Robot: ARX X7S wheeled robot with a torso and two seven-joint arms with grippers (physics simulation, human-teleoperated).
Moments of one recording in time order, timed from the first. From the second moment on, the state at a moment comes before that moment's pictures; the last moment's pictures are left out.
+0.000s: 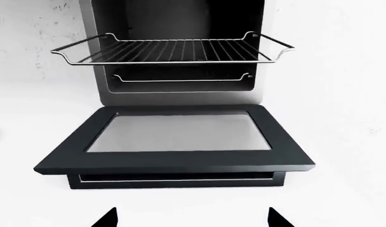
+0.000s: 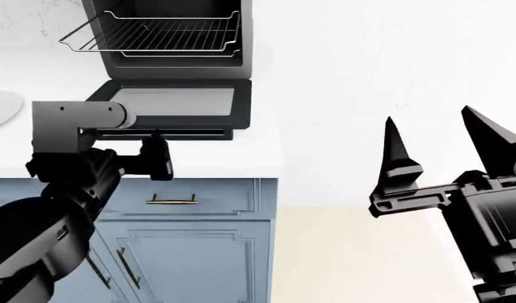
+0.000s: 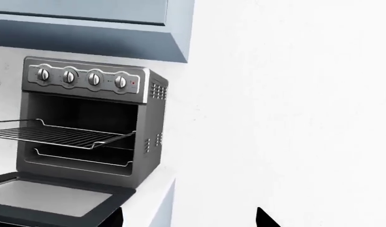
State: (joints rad) left arm -0.70 -0.27 -0.17 0.66 -0.61 -1.50 -0.29; right arm 0.38 0.55 0.28 -1.02 0.94 1.02 0.40
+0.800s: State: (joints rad) left arm -0.85 -0.36 -0.20 0.57 -0.79 -1.53 -0.59; right arm 0.43 0.96 0.22 -1.04 1.25 0.74 0.69
